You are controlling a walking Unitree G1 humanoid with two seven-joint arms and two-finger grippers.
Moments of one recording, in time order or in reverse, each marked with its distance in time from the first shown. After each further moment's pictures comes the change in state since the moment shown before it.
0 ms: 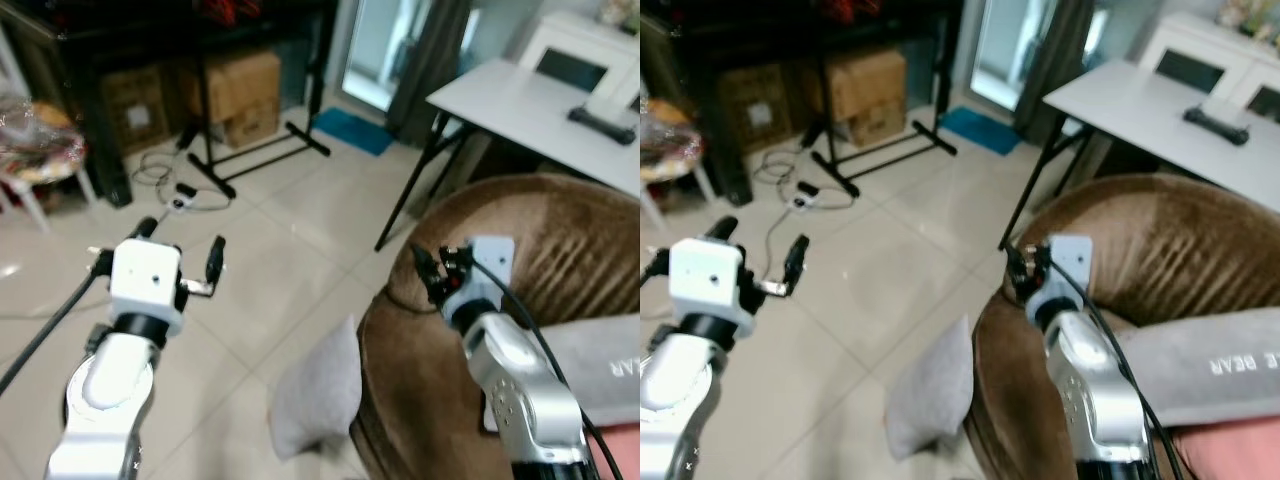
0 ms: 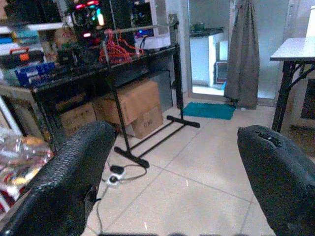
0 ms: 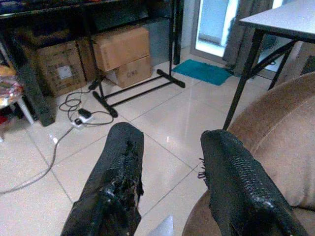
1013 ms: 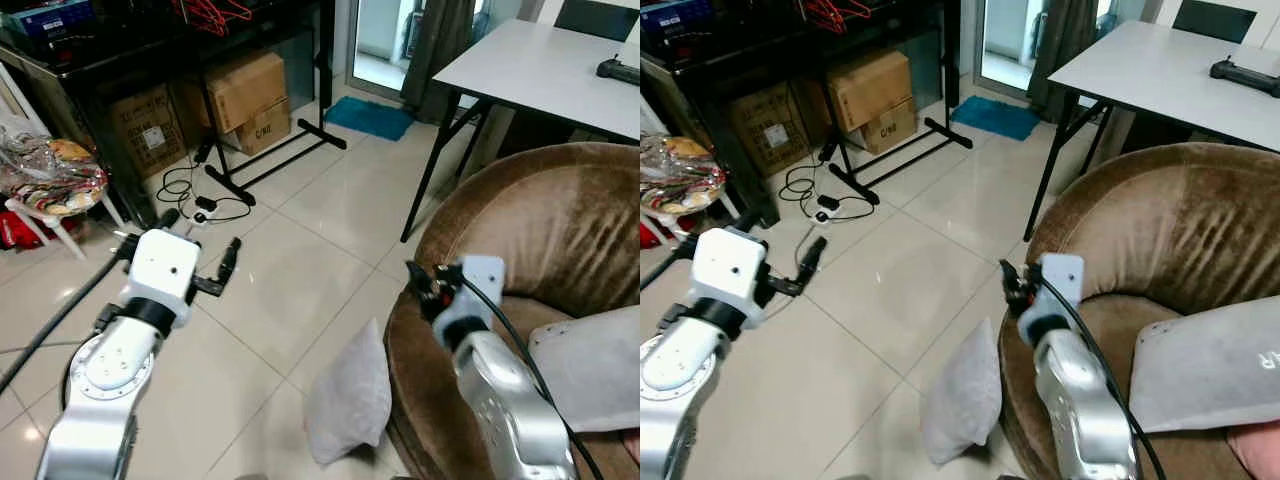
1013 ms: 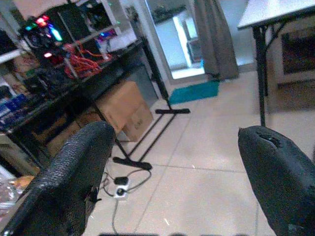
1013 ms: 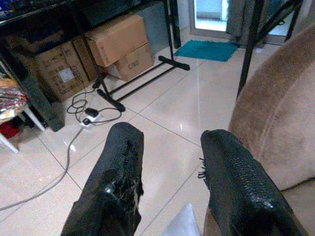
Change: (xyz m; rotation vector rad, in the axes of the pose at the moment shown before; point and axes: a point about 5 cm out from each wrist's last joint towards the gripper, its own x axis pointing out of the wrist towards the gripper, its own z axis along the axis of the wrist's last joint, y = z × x) left arm 0.014 -0.005 -0.005 0.075 0.019 -0.167; right arm -0.012 -0.002 -0.022 -0.002 0.042 -0.064
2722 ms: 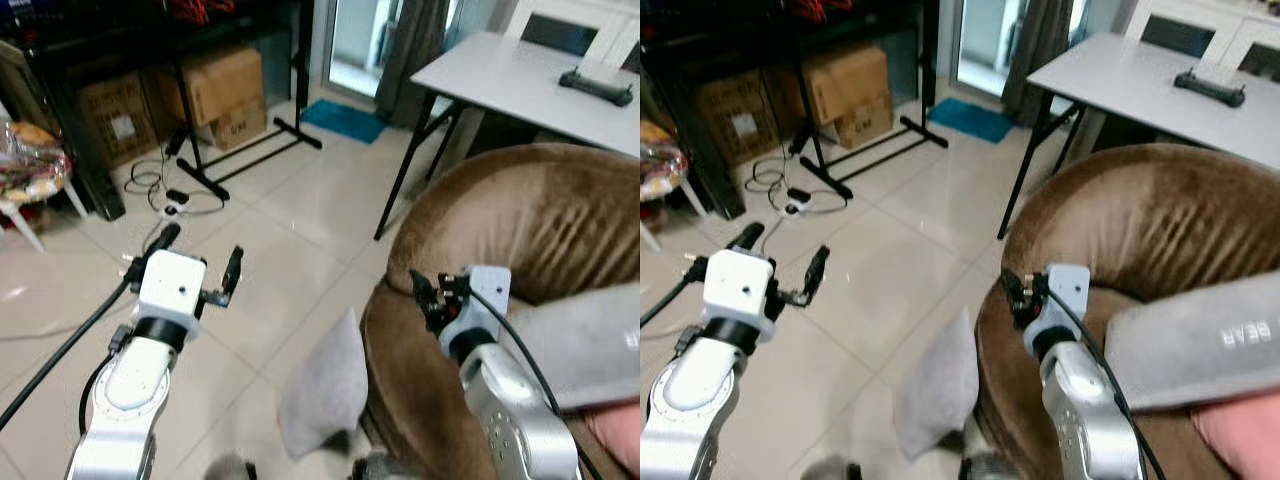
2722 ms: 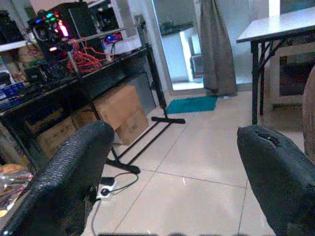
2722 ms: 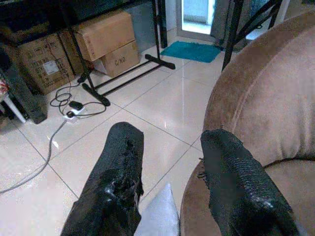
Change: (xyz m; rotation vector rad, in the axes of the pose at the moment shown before) left arm -0.007 -0.013 -0.011 -0.028 -0.035 0.095; right arm -0.009 -0.001 -0.002 0.013 0.004 0.017
